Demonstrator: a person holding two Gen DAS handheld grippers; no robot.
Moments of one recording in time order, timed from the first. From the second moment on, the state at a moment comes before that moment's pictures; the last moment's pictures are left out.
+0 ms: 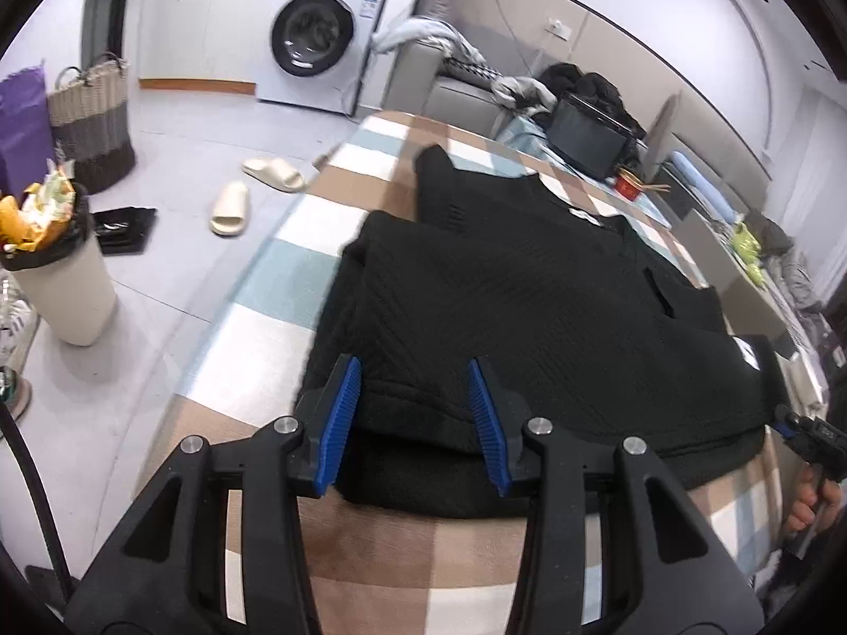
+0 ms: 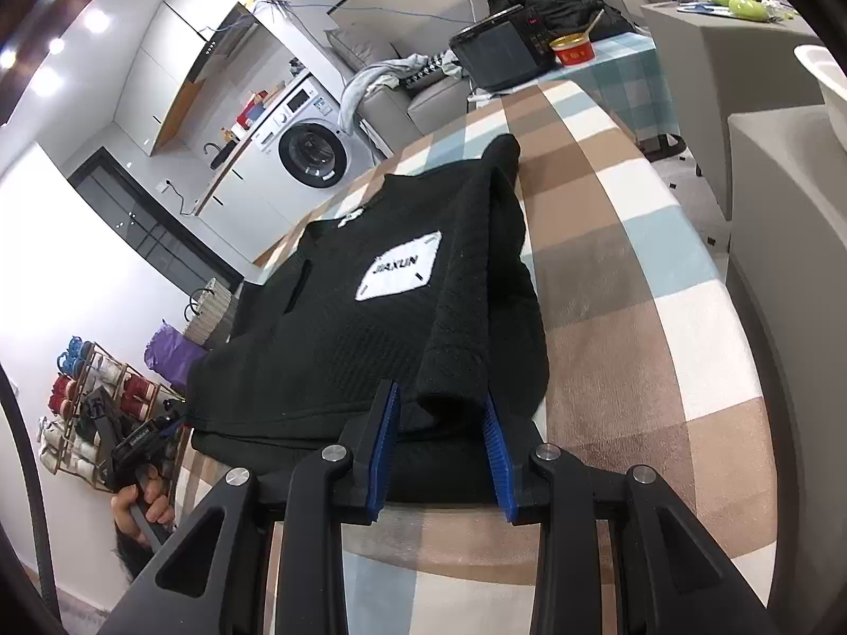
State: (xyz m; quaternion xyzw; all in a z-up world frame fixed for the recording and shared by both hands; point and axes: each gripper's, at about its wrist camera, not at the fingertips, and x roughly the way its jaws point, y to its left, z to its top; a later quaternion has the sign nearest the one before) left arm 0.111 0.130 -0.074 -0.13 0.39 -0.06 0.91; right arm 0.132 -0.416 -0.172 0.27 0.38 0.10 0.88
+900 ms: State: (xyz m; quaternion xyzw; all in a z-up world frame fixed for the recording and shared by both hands) left arm 0.116 0.139 -0.088 -0.10 0.38 0.00 0.92; right arm 0.130 -0.412 -0.172 0.26 0.38 0.10 0.88
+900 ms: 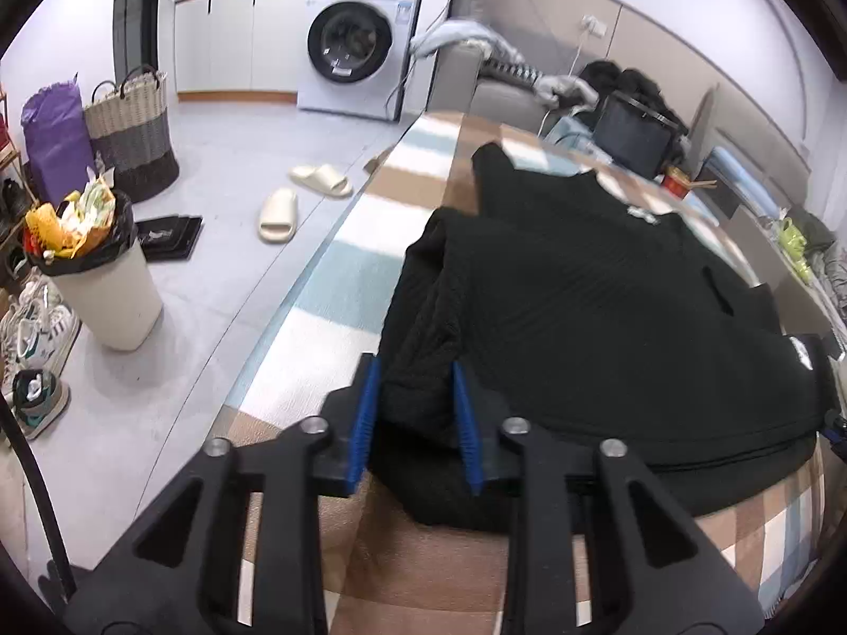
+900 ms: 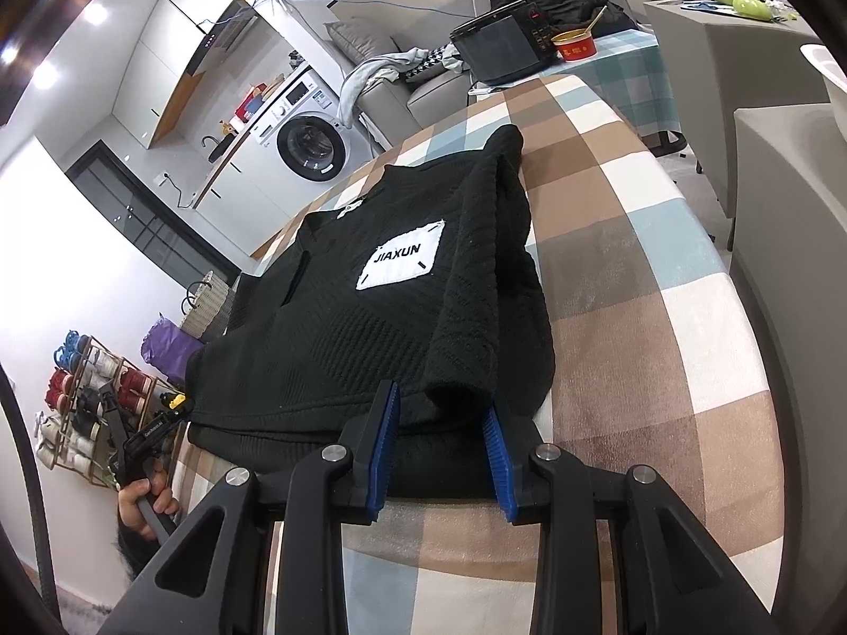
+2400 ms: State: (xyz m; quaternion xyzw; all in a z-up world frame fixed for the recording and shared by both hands) left arm 0.171 0.173 0.011 -0.24 0.29 -0.07 0.93; right arm 0.208 -0.432 -0.093 0.36 0.25 0.07 0.89
